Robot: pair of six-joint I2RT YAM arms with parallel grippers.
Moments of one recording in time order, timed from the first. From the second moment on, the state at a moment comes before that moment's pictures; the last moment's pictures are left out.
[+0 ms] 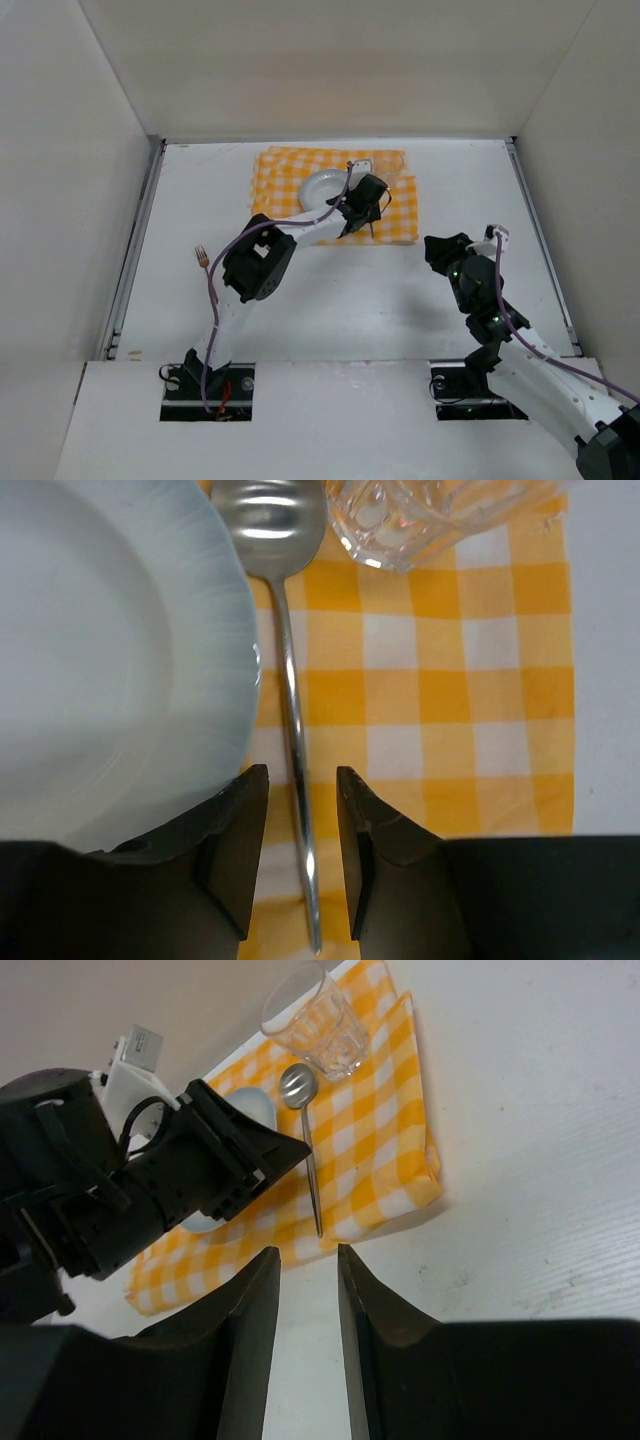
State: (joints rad) left arm -0.79 2.28 1.74 -0.15 -0.36 -0.68; right arm 0.49 0.64 0.33 0.15 0.43 0.76
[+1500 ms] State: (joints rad) left arm -0.16 1.00 0.36 -0.35 -0.48 -0.91; right arm 0.51 0.74 0.32 0.19 0.38 0.76
